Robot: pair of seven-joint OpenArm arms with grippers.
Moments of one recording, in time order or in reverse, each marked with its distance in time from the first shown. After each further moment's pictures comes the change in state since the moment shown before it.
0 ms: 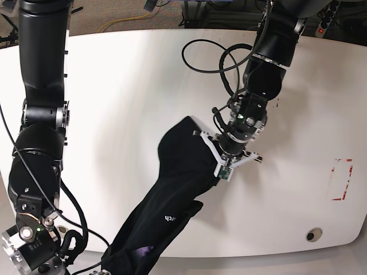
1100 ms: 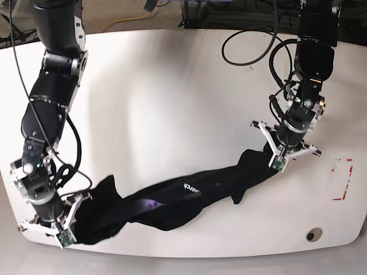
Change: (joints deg) left arm 9.6 -16.5 -11.5 22.7 0.2 -7.9 12.7; right arm -30.4 -0.8 19.4 1.4 0.0 -0.4 -0.4
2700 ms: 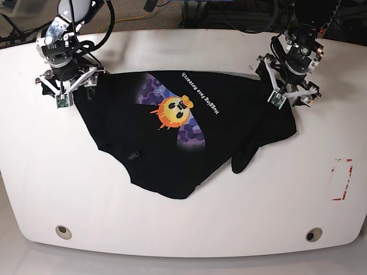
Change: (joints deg) left arm 23.9 2.7 -8.3 6.4 9.0 -8.9 1.8; right arm -44.1 -22.4 30.3 16.1 7.3 4.2 0.2
